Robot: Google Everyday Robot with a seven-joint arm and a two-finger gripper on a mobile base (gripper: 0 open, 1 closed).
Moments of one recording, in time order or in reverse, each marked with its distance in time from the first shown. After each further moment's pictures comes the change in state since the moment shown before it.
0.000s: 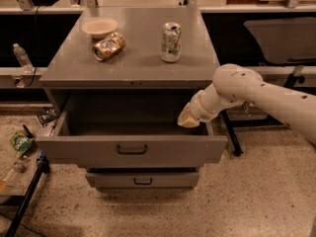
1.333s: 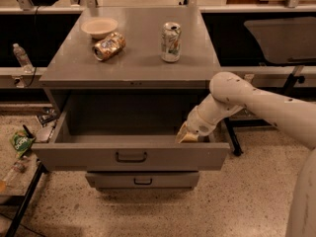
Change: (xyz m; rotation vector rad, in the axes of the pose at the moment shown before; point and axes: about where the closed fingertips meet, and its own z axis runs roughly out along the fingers) arm 0.011 0.068 0.032 -0.318 -0.034 0.102
